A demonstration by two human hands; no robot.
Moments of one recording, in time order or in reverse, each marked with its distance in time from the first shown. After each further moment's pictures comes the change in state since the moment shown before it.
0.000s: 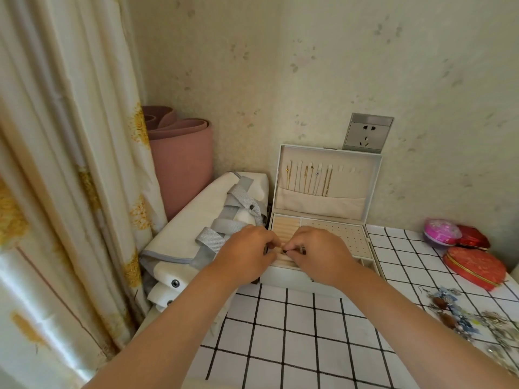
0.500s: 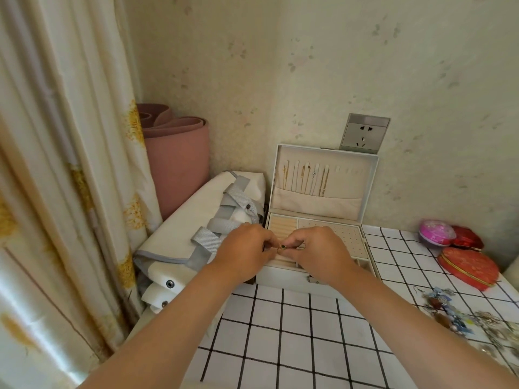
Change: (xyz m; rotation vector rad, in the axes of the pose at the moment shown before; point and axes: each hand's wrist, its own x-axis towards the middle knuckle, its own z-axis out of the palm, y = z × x) left_hand 0.008 0.002 0.003 -0.013 0.010 -0.052; right_hand 0.001 0.001 0.001 0.200 0.056 0.148
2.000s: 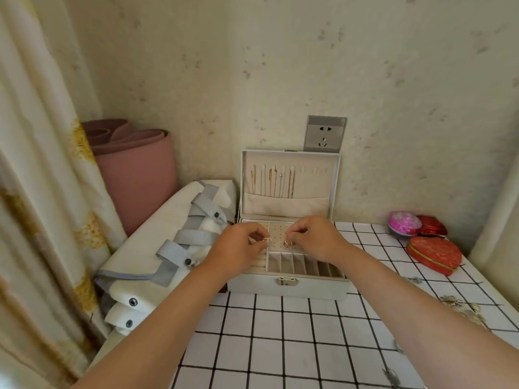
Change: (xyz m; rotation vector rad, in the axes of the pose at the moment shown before) left_hand 0.031 0.033 0.018 -0.299 0.005 -0.111; right_hand 0.022 0.054 -0.045 0.125 -0.028 0.183
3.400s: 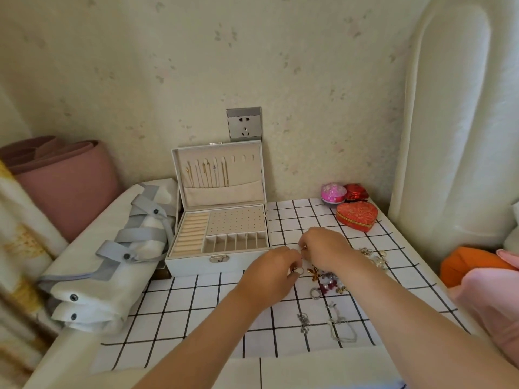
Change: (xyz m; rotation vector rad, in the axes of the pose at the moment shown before) left_hand -0.061 0.107 0.158 0.314 -0.188 0.452; right_hand -0.107 0.111 -0.072 -0.607 -0.086 0.111
